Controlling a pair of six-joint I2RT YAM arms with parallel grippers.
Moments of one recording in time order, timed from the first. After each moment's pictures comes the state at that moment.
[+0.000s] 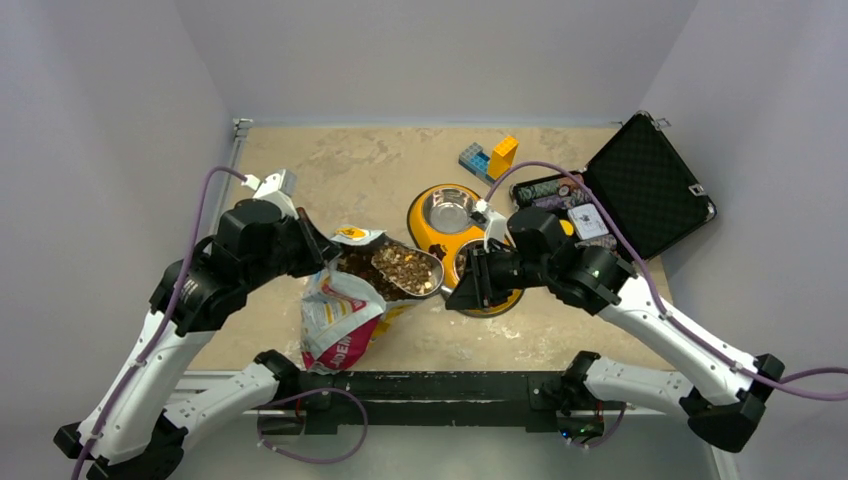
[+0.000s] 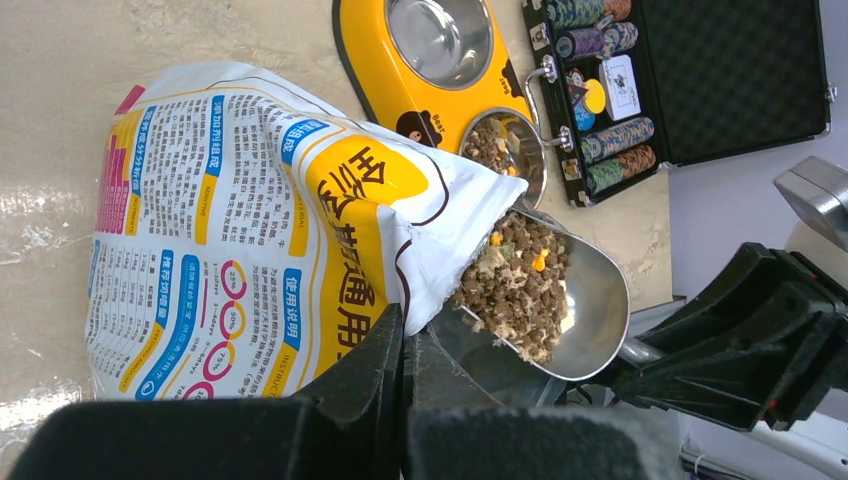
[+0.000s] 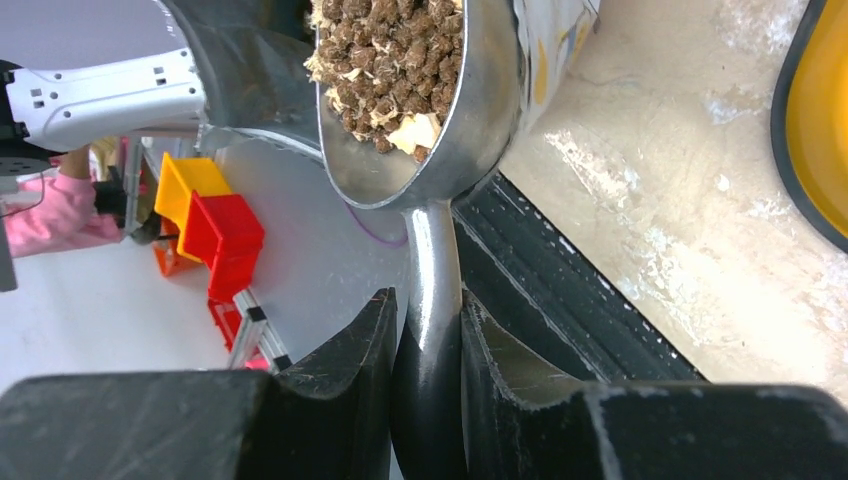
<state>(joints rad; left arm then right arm) -0.60 0.83 1.29 -1.03 -0.07 -0.77 0.86 1.02 1.12 -0.77 -0.38 0.67</state>
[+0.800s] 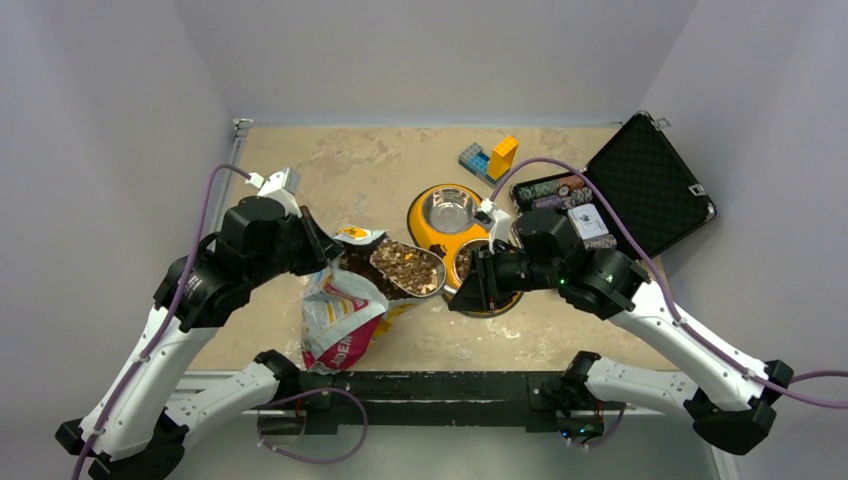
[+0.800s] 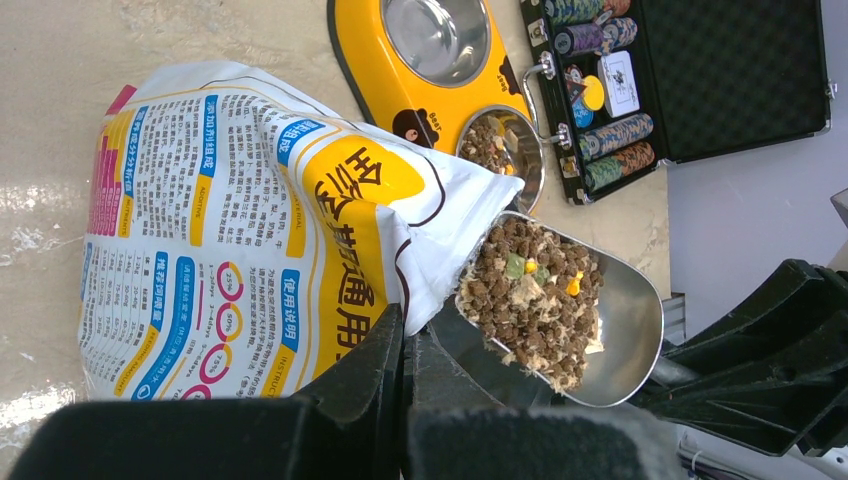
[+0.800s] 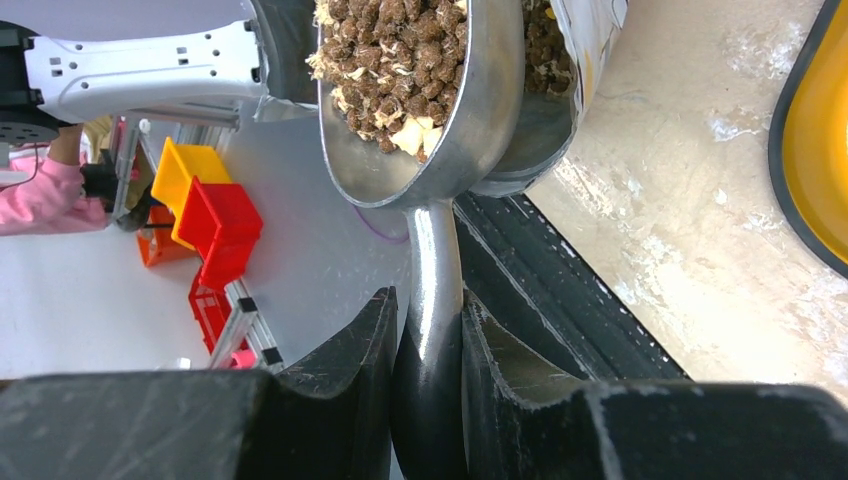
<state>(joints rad) -0.60 0.85 1.29 -1.02 -0.06 -0.77 0.86 0.97 1.14 -0.78 -0.39 0.62</state>
